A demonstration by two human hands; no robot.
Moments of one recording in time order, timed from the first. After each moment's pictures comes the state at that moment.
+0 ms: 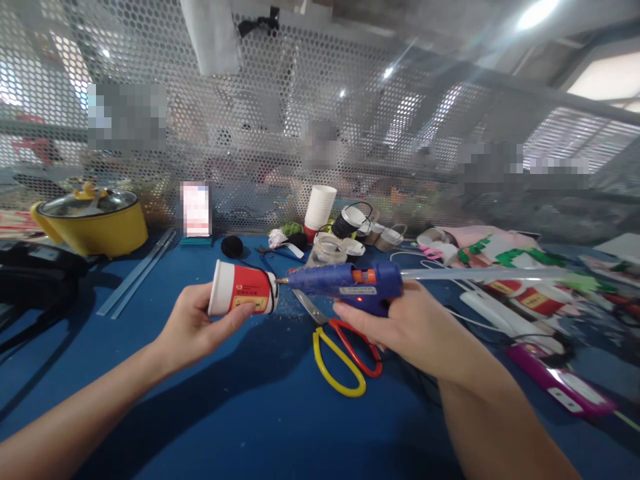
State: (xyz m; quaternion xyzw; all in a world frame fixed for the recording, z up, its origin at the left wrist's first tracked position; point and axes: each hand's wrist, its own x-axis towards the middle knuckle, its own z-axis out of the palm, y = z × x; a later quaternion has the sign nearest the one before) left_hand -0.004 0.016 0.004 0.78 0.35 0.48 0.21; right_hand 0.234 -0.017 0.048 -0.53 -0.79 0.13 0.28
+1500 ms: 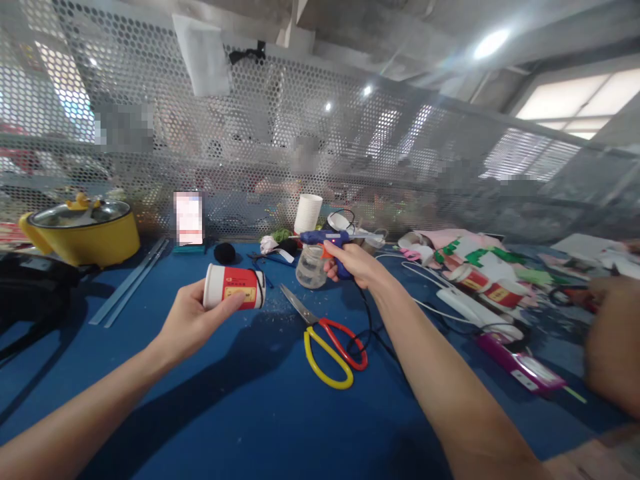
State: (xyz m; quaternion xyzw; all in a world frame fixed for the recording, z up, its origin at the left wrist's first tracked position) left_hand -0.001 0.018 0.006 0.66 0.43 0.50 0.36; right_hand 0.254 0.081 0.020 -0.60 -0.52 0.42 0.43
